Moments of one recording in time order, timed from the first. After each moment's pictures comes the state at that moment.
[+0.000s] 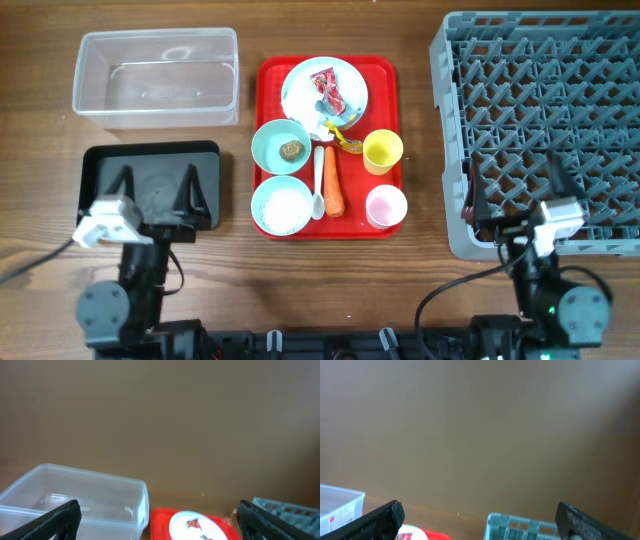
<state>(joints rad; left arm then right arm) 0.07 0.27 0.46 -0.12 0.13 -0.29 0.00 0.25 0.38 0.14 -0.15 -0.10</state>
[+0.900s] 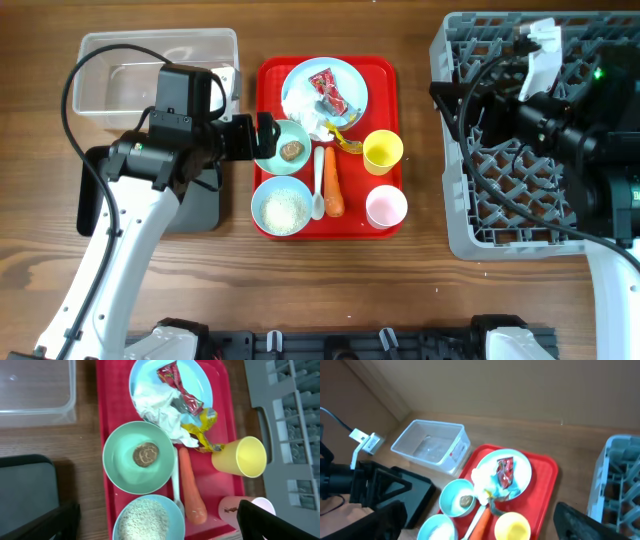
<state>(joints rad) -0.22 1.36 1.24 -0.83 0.23 -0.27 0.00 1.18 1.44 -0.80 -0.60 0.06</state>
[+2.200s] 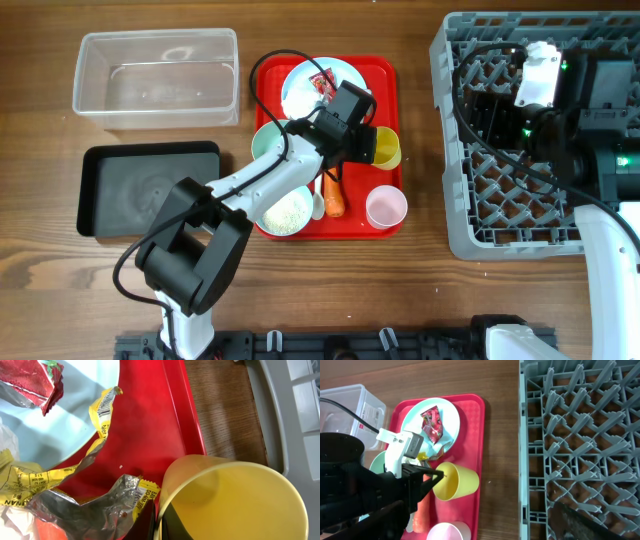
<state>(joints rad) -0.66 1.96 1.35 -0.36 0.13 -0.48 0.00 1.27 1.45 -1.03 -0.22 0.11</state>
